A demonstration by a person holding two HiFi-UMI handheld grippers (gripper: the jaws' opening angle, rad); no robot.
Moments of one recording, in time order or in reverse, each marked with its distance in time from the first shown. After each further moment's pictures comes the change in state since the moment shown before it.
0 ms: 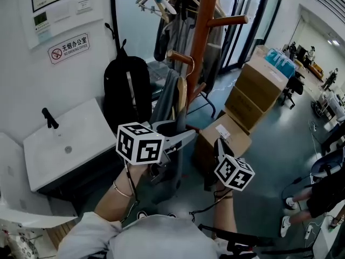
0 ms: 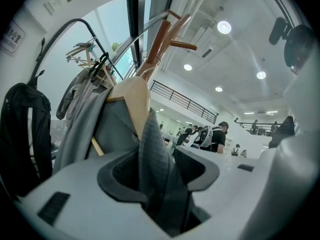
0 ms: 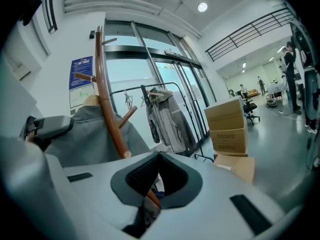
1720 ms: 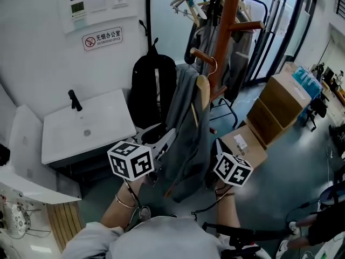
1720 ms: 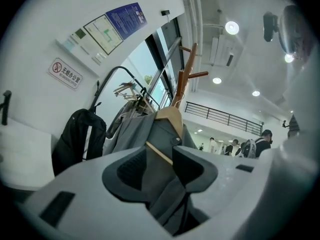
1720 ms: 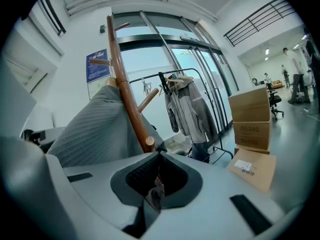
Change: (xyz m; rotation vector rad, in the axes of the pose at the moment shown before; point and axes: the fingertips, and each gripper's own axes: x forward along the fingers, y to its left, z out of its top) left arm -0.101 0.033 -0.020 -0.013 -0.310 0.483; right arm 0.027 0.046 -0.030 -0.057 0.134 0.225
